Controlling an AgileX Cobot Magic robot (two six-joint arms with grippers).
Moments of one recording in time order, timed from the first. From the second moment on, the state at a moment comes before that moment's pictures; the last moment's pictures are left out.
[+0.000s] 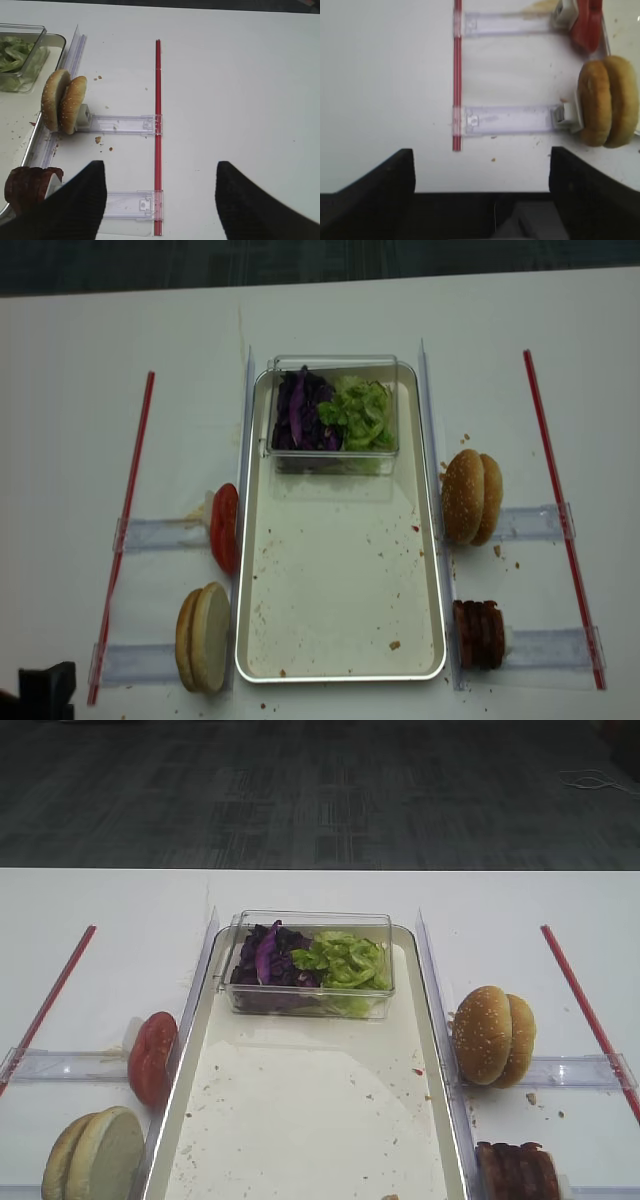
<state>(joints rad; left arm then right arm) 0.04 0.37 -0.50 0.00 1.20 -0.02 -0.12 -0.02 -0.49 0.09 1.12 -0.14</state>
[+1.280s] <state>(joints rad) 0.04 1.10 -0.74 0.04 1.21 -0.07 -0.12 -0.02 -0.49 0.09 1.12 -0.14</state>
